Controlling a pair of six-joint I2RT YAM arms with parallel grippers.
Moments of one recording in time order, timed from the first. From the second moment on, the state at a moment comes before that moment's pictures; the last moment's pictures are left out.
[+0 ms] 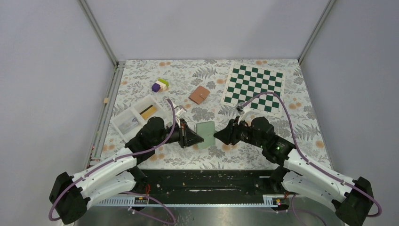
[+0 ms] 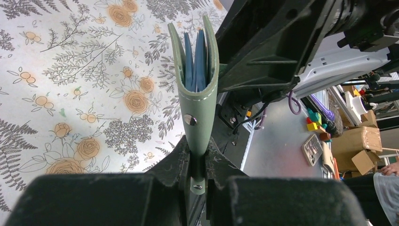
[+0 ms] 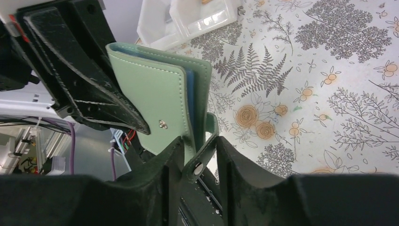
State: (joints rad) left arm -0.77 0.85 0.49 0.14 0.49 -0.60; right arm 0.80 0.80 0.54 -0.02 -0.23 0.60
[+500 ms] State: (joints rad) left arm -0.77 0.86 0.51 0.11 0.40 -0.59; right arm 0.80 0.74 0.54 -0.06 -0.19 0.59
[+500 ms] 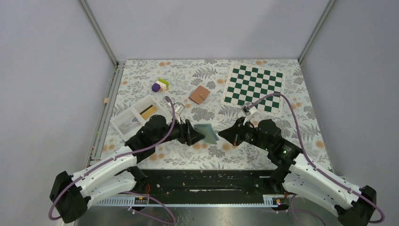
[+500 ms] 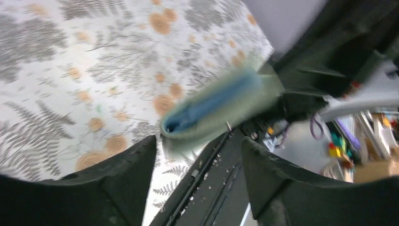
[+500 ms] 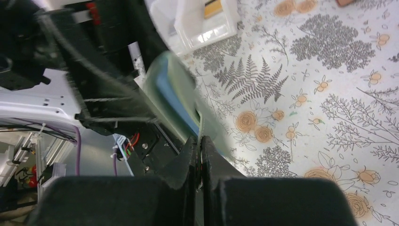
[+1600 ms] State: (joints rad) left arm -0.75 0.88 0.53 0.13 0.38 -0.56; right arm 0.80 0.69 0.76 -0.30 -0.50 0.38
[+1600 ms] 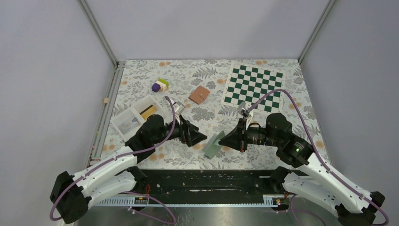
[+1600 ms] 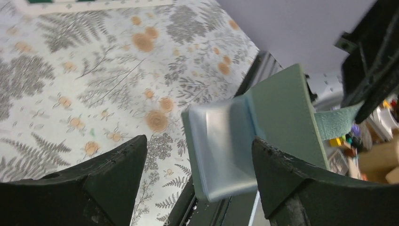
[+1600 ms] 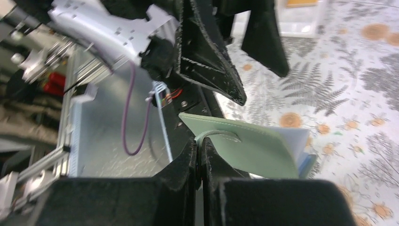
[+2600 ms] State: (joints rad) left arm -0.93 1.17 0.71 0.57 1.12 -0.30; right arm 0.80 0.85 0.92 -0.42 -1.21 0.14
